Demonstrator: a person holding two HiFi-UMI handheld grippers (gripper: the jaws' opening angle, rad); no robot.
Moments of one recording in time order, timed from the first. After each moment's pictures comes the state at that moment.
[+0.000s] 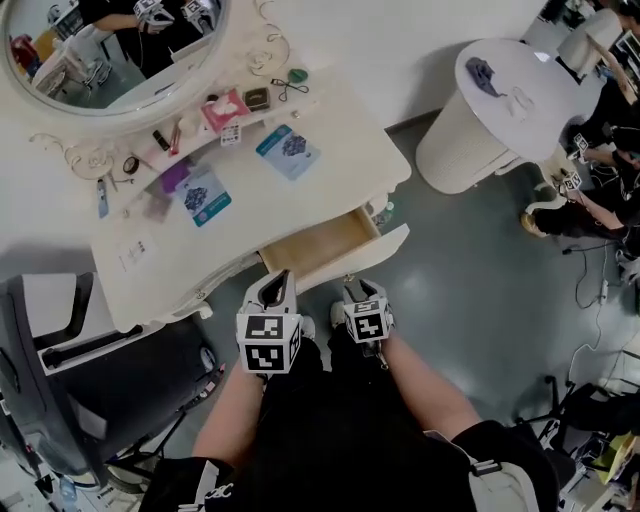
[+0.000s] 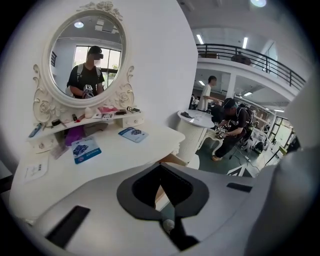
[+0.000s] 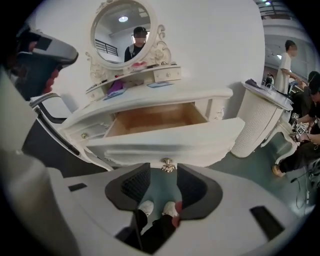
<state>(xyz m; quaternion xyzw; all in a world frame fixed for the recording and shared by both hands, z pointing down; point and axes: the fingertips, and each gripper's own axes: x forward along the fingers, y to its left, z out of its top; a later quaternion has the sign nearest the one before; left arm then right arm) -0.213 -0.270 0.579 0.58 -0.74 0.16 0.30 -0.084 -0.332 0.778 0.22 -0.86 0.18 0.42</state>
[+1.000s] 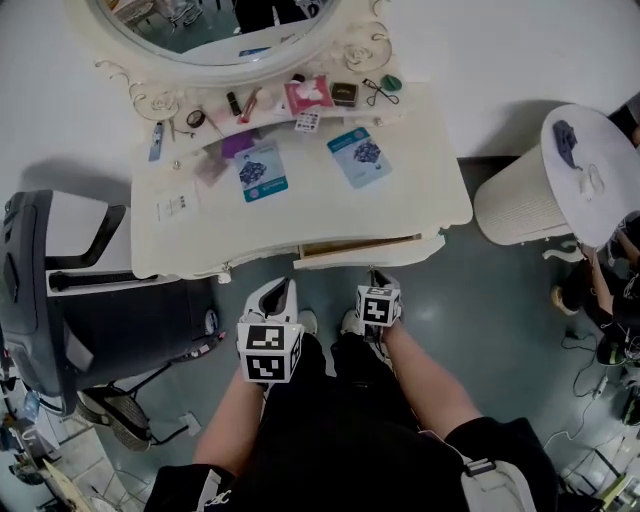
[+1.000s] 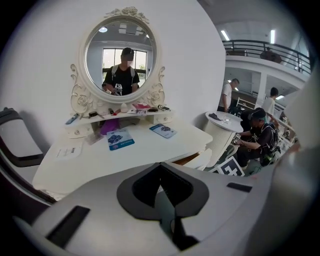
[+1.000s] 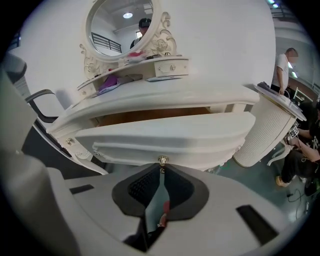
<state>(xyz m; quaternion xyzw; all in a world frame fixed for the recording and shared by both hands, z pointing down) -0.257 -0.221 0.585 0.44 -0.82 0.14 0.33 -0.165 -0.382 0.811 0.20 -0.86 0.16 0.43</state>
